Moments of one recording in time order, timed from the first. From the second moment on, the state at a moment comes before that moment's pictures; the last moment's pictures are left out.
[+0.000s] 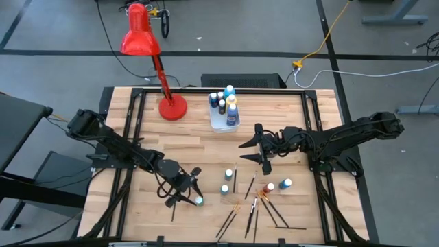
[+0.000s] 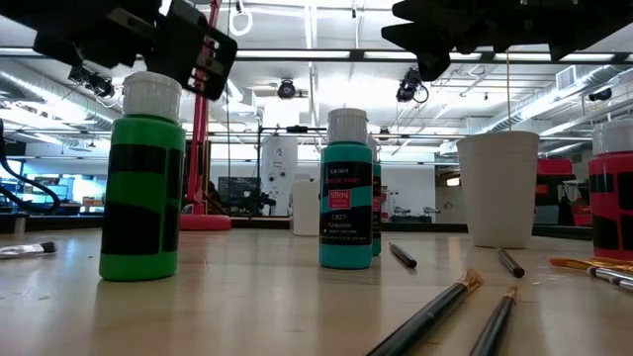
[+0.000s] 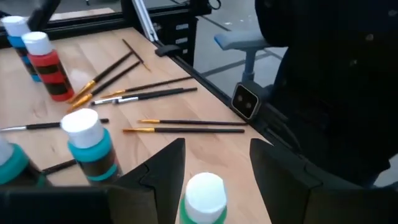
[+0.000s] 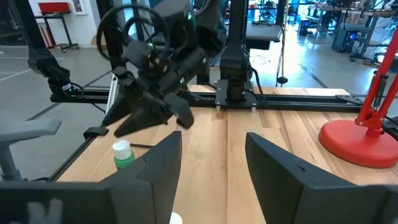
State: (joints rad) left arm -0.41 1.48 0.57 0.57 0.23 0.02; right arm 0.09 1.18 0.54 0.56 -0.03 0.02
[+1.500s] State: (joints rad) left arm -0.16 1.34 0.57 0.46 0.11 0.11; right arm 0.09 1.18 0.54 0.56 -0.03 0.02
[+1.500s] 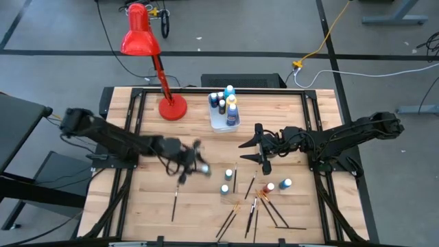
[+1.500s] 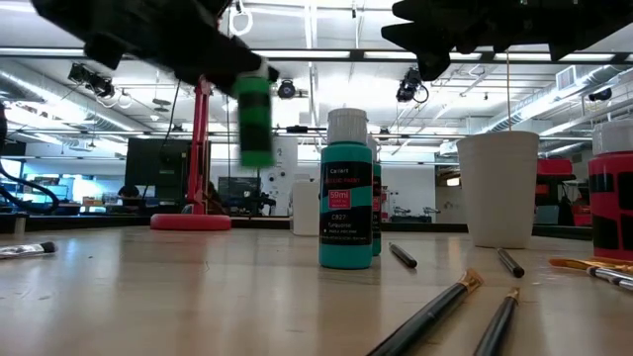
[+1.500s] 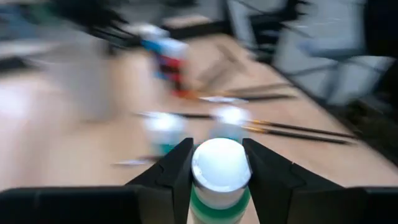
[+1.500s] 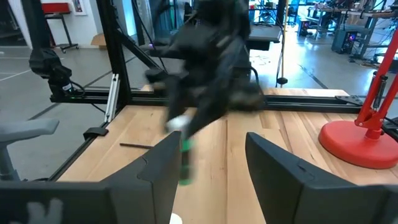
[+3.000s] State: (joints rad) left arm 0.52 1.83 0.79 0.67 -0.08 0.14; right arm 0.09 1.18 0.54 0.60 -0.04 -0.06
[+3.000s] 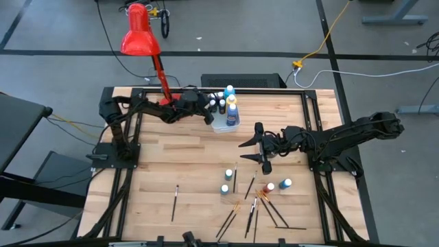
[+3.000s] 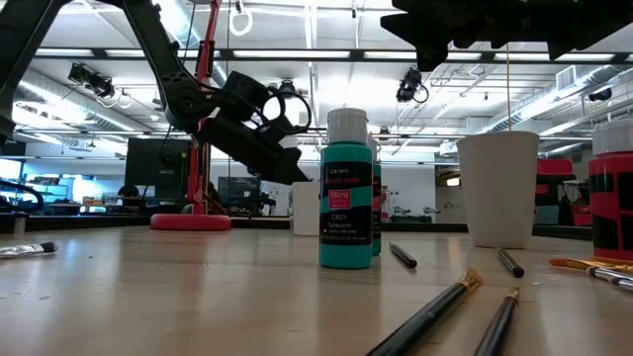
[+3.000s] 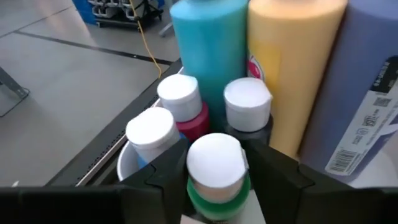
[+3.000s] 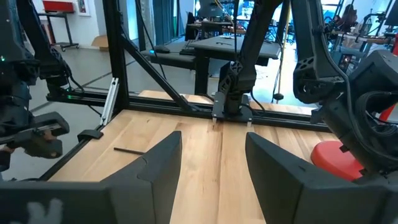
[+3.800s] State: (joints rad) left arm 0.50 1.81 0.85 0.66 -0.18 0.19; right arm 0.09 1.18 0.54 0.61 -0.04 -0.06
